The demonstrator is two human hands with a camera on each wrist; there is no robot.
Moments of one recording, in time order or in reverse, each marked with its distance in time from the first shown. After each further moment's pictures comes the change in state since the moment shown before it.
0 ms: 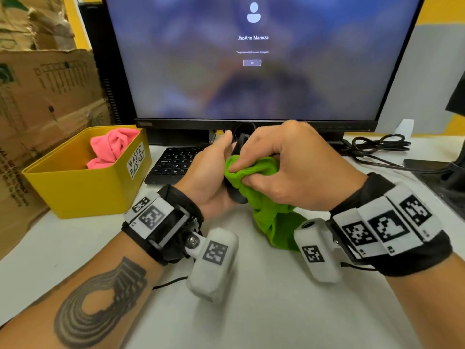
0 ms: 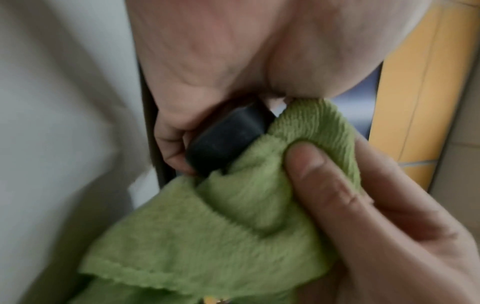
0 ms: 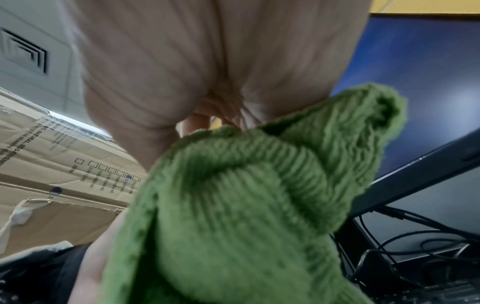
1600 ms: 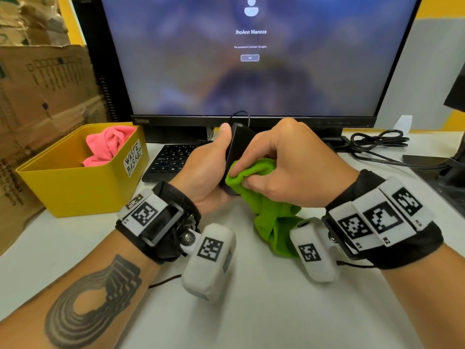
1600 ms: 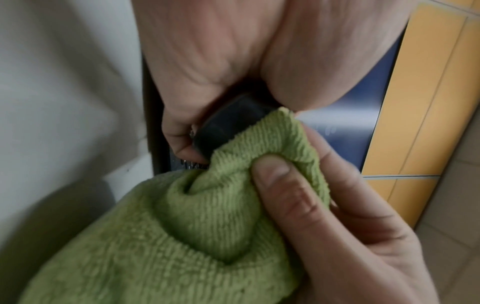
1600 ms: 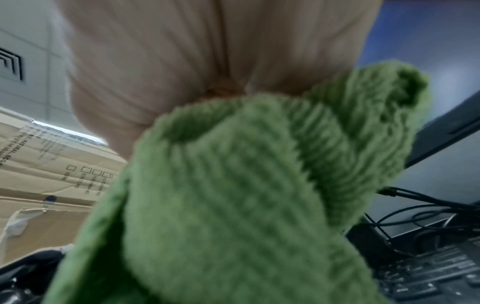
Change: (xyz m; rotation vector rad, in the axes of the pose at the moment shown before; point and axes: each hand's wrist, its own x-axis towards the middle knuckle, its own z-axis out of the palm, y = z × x) left_hand -0.001 0.000 -0.002 0.059 0.099 0.054; right_hand -0.001 -0.001 -0.001 0.009 -0.071 0.064
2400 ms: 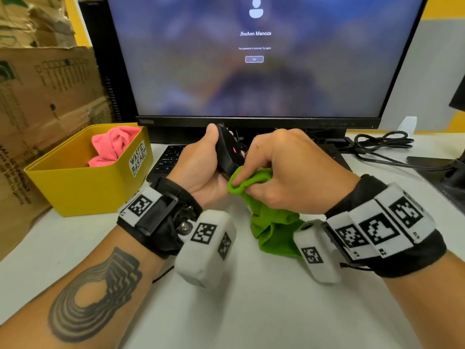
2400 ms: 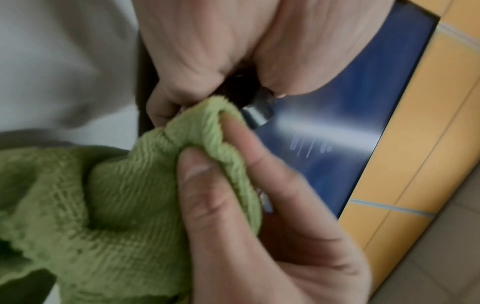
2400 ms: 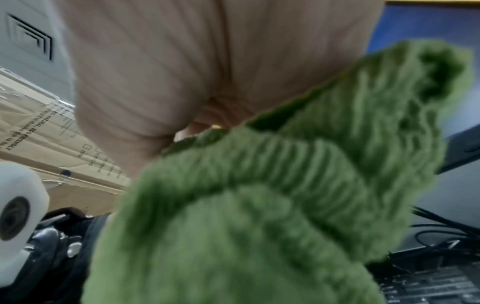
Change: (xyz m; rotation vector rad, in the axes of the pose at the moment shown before) left_hand 0.015 0.009 -0.010 -0.355 0.080 -0.061; right_hand 0.001 0.001 0.008 -0.117 -0.063 -0.020
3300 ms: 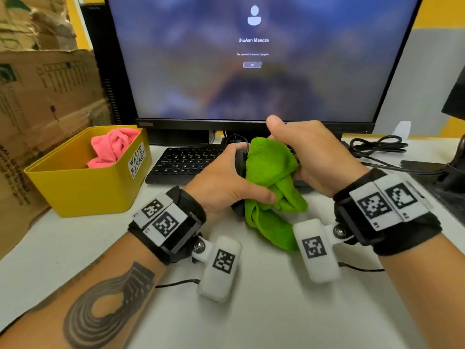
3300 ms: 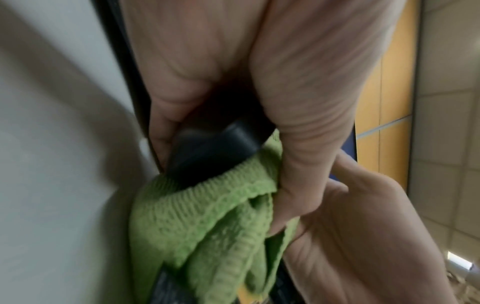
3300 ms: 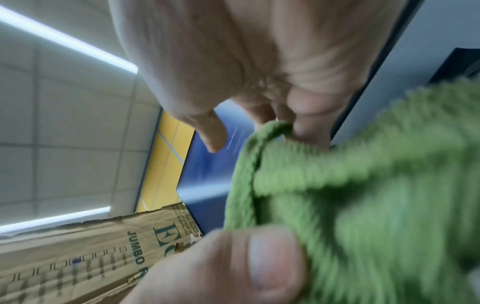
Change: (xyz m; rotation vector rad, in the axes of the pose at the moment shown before) left_hand -0.006 -0.023 -0.007 0.777 -0.282 0.220; right_hand 0.011 0.029 -0.006 0.676 0.250 0.539
